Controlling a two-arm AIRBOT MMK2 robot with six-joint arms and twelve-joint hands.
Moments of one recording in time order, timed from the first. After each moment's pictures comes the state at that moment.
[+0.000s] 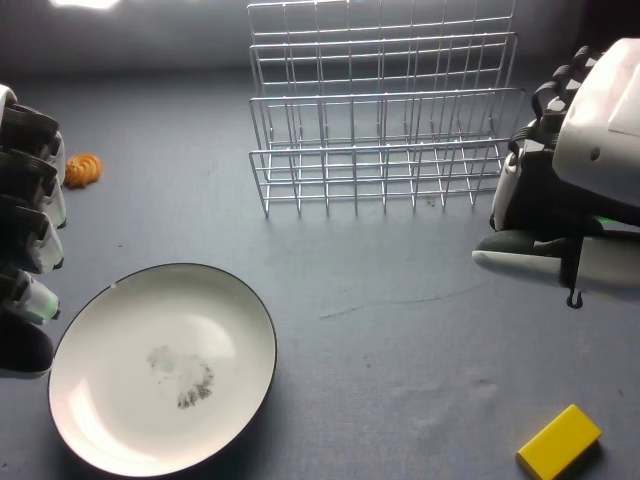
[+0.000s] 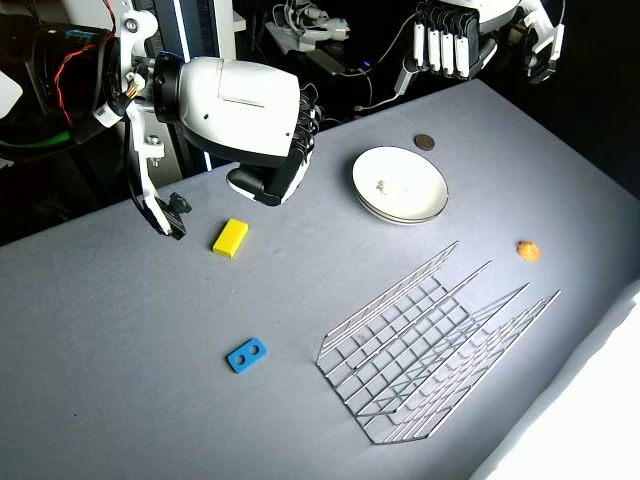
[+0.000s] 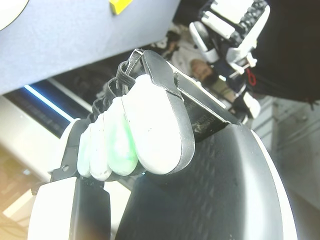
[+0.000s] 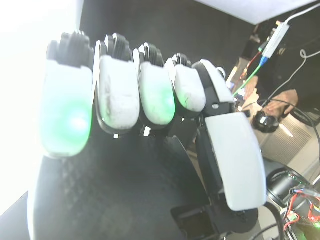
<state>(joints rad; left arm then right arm) 0.37 -0.68 1.23 1.55 -1.45 0.07 -0.44 -0.68 0.68 -0.27 0.60 -0.87</state>
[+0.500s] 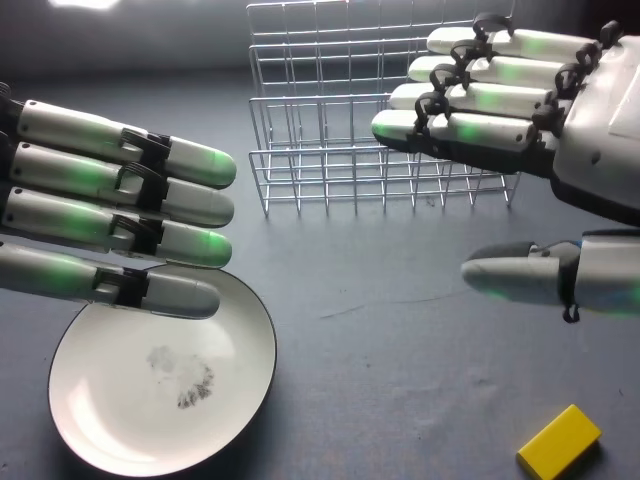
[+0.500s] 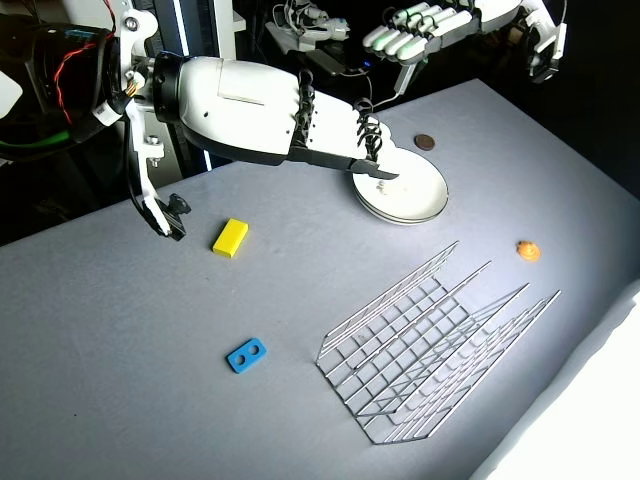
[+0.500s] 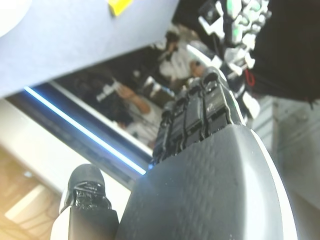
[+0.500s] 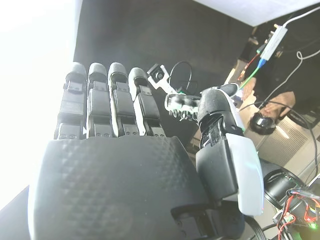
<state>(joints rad) 0.37 -0.68 1.24 1.54 -1.45 0.08 -0.45 -0.68 0.68 -0.26 0.65 -0.89</state>
